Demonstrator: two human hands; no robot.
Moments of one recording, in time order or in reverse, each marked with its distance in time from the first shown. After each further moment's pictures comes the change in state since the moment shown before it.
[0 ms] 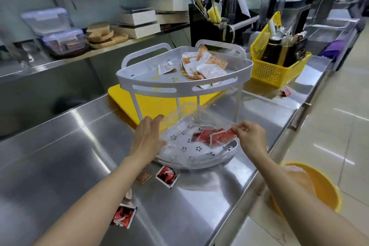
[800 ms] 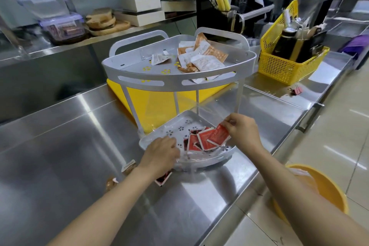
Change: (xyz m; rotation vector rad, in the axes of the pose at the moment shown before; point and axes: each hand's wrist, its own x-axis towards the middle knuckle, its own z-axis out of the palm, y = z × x) left_hand -0.022 0.024 0.053 0.359 -0.171 0.430; right_hand 0.026 -0.002 0.008 -0.192 -0.155 -0.206
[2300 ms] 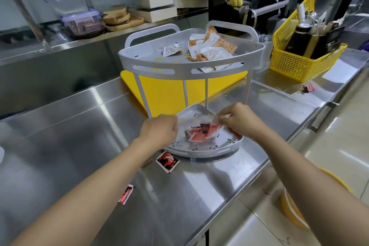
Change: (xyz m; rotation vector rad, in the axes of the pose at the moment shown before) left_hand -0.003 -0.003 -0.070 -0.200 -0.084 -0.401; right_hand -0.003 -0.033 -0.020 -0.004 -0.483 -0.130
